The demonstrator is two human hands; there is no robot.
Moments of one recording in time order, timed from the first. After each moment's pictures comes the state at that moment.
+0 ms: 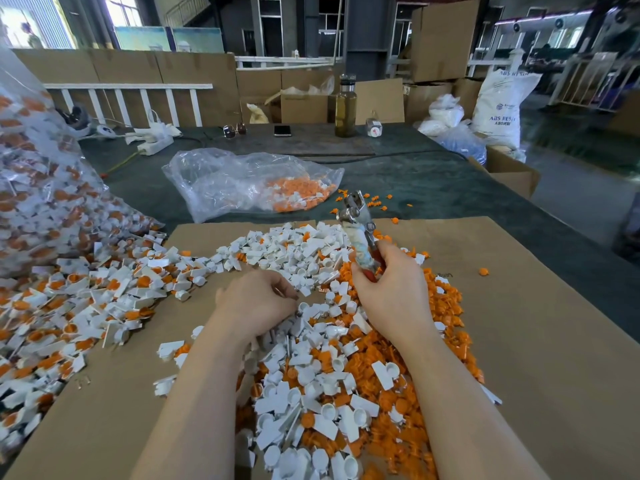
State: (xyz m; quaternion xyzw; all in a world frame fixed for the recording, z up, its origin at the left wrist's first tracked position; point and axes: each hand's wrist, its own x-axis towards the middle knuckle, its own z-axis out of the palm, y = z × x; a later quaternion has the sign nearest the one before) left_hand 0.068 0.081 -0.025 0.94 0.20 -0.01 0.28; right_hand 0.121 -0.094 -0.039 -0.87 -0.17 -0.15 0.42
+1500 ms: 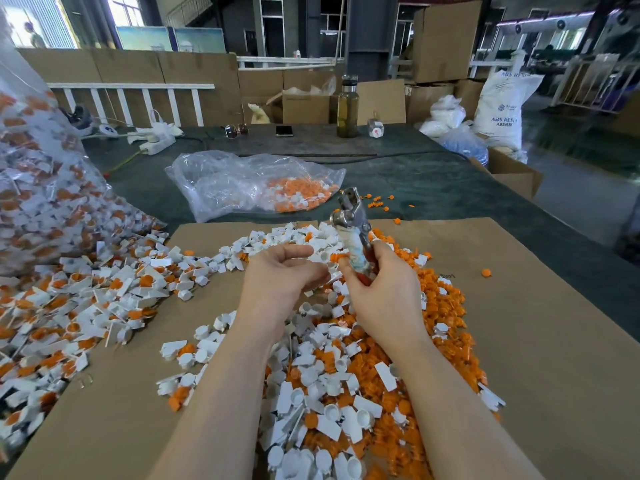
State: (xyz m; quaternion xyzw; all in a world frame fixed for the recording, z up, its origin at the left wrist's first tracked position) left_hand 0.075 0.053 -0.024 0.65 0.19 0.15 0.72; right_hand 0.119 -0.084 -0.046 -0.85 -0.19 -0.19 0.45
